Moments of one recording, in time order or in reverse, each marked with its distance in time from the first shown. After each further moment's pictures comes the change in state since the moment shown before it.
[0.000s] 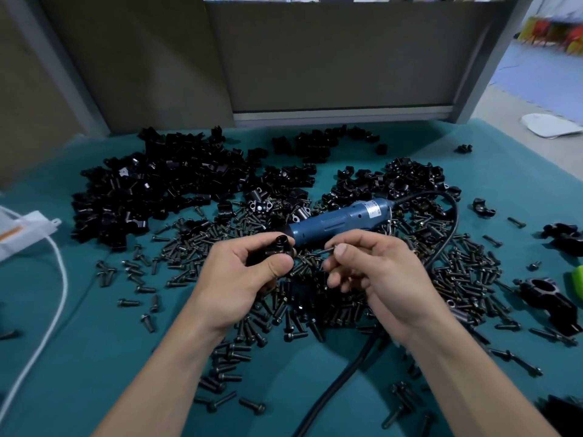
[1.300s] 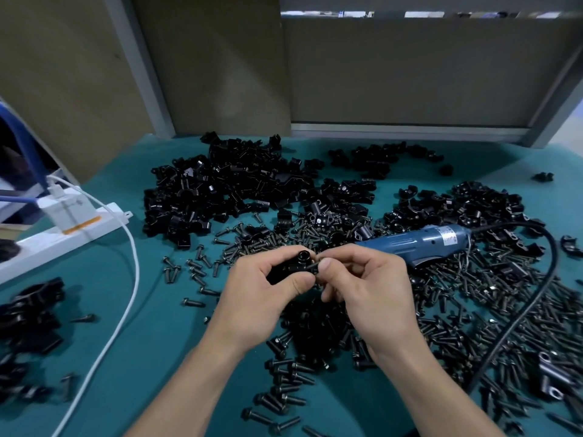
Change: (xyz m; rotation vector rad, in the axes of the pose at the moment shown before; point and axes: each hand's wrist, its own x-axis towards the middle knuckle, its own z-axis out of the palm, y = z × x) left_hand -0.007 -0.015 -0.055 0.208 0.079 0.179; right_hand 0.033 0.038 0.086 -0.292 0.029 -0.267
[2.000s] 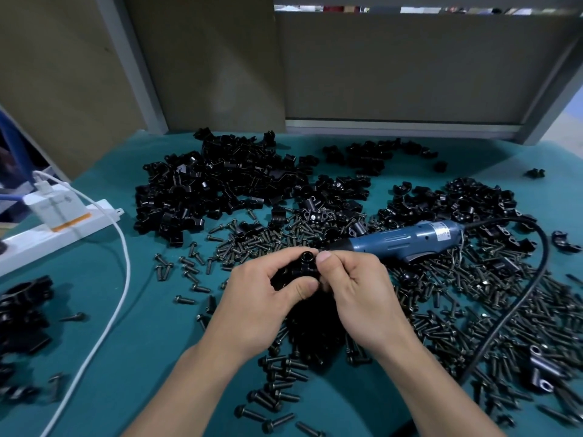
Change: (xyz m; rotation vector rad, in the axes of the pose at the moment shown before) left_hand -0.007 0.004 0.006 0.225 -0.024 0.079; right_hand -0.001 0.002 -0.004 -0.295 -0.109 -0.039
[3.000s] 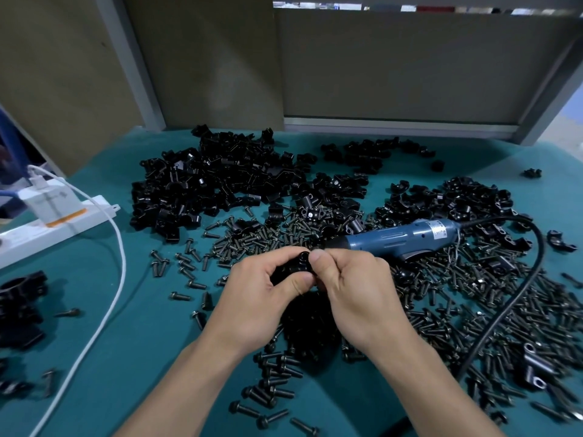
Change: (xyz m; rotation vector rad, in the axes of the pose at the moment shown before) left_hand 0.002 -0.007 0.005 -0.007 -0.006 -0.054; right_hand 0.001 -0.002 -0.003 -0.154 -0.030 0.009
